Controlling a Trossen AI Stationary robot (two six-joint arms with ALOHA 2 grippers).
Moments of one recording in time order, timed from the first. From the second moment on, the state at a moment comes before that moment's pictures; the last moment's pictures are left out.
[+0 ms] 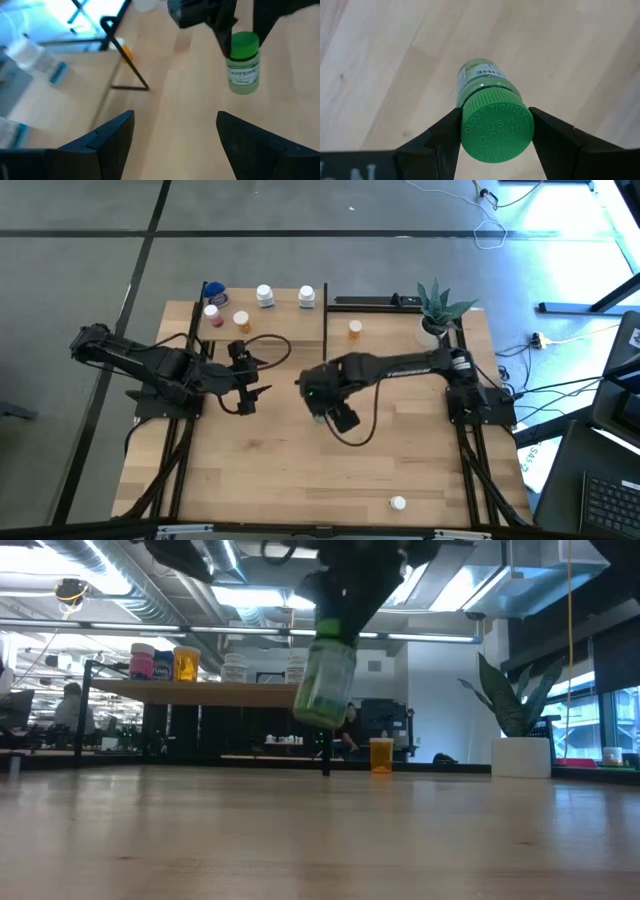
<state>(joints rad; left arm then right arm) -0.30 0.99 0.98 -0.62 -0.63 -0.12 0.11 2.09 2.00 -1.20 -0.02 -0.40</state>
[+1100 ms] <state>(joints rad) -0.48 0.94 0.98 -0.83 -0.45 -0.29 0.11 2.23 2.00 -1.10 -0.01 -0.36</state>
